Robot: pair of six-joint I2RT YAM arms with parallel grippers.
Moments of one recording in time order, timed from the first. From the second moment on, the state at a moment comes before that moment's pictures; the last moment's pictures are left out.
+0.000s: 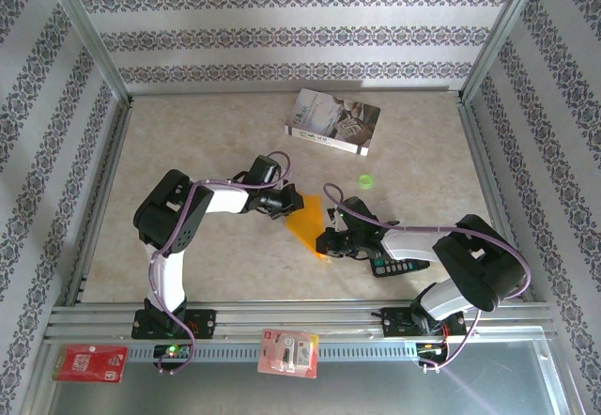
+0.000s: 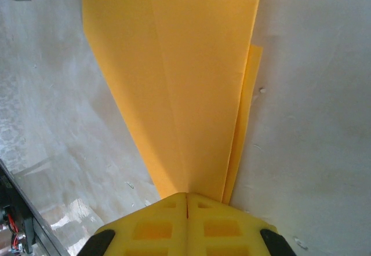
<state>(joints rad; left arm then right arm) -0.49 1.97 1.00 0.09 0.60 -0.87 0.67 1.49 0.46 0.07 -0.45 0.80</state>
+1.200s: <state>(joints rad) -0.46 1.61 0.67 0.12 0.53 -0.90 0.66 1.30 0.52 -0.12 -0.27 0.68</state>
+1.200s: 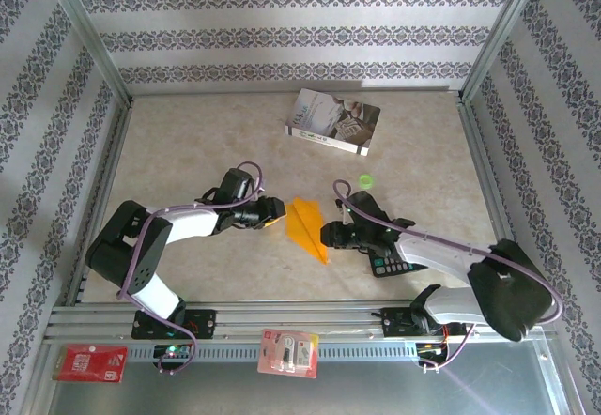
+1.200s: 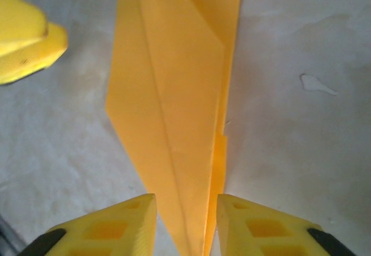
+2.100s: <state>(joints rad) -0.48 1.68 0.67 0.22 0.55 -0.95 0.67 1.42 0.52 -0.02 -0.28 0.71</state>
